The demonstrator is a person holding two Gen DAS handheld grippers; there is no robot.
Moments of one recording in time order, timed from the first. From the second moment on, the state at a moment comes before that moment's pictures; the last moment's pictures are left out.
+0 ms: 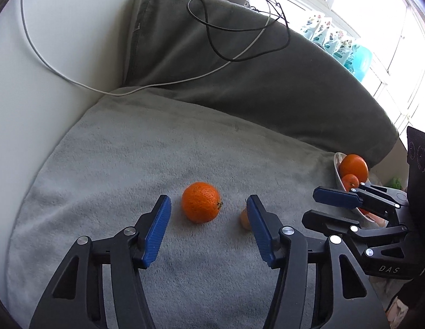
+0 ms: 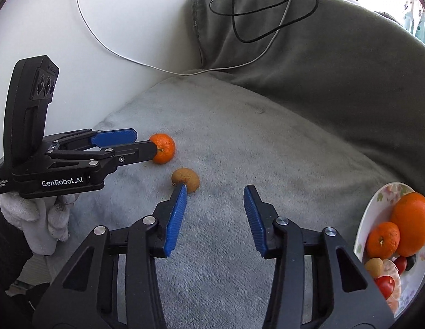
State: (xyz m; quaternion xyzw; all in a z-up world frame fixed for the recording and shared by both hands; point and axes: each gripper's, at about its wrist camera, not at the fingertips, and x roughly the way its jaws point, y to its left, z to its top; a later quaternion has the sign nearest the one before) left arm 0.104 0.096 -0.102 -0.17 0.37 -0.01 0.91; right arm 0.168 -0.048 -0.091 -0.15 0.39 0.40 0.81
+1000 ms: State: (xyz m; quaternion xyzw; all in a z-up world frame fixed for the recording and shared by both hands) left arm 0.126 0.099 -0.121 -0.18 0.39 -0.01 0.90; right arm 0.178 -0.006 -0.128 -0.18 0.41 0.42 0.79
